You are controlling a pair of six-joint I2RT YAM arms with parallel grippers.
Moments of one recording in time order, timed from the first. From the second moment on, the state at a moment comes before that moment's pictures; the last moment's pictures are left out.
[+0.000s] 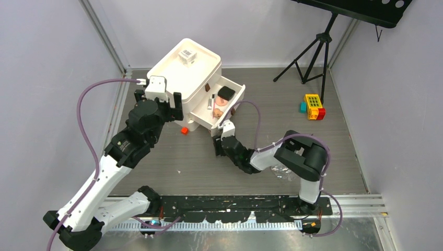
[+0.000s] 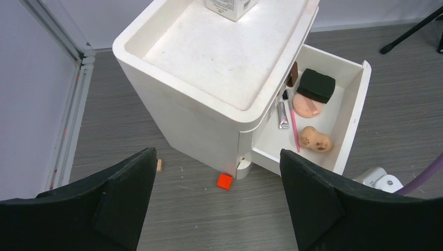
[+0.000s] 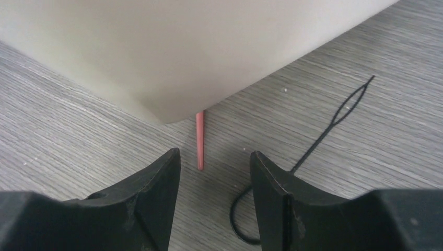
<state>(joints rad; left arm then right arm) -0.63 0.89 1.14 -0.47 -0.54 -0.10 1.02 1.83 0.70 0.68 0.46 0.34</state>
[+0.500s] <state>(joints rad) -0.63 0.89 1.14 -0.47 -0.54 -0.10 1.02 1.93 0.79 0.71 0.45 0.28</state>
